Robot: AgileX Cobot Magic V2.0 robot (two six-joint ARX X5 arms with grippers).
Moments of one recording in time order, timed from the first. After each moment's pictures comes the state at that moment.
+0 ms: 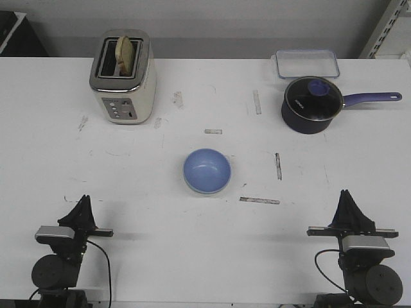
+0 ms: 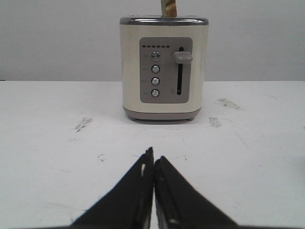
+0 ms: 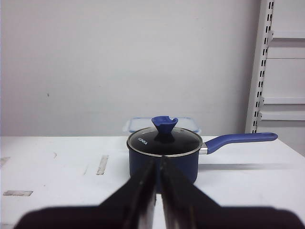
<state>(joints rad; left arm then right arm) -0.04 0.00 0.03 0.13 -0.02 -0.01 0.04 0.11 0.35 -0.12 0.05 0.01</state>
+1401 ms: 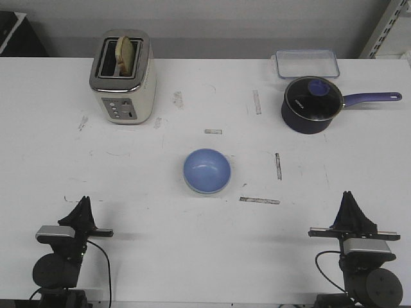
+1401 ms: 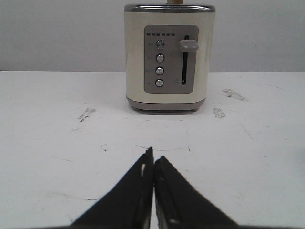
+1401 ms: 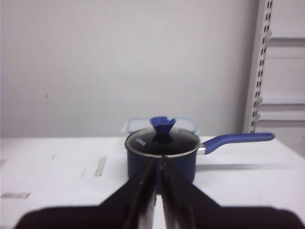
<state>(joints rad) -0.04 0.01 0.03 0.10 -0.03 -0.01 0.03 0.08 0.33 -0.11 0.07 0.01</state>
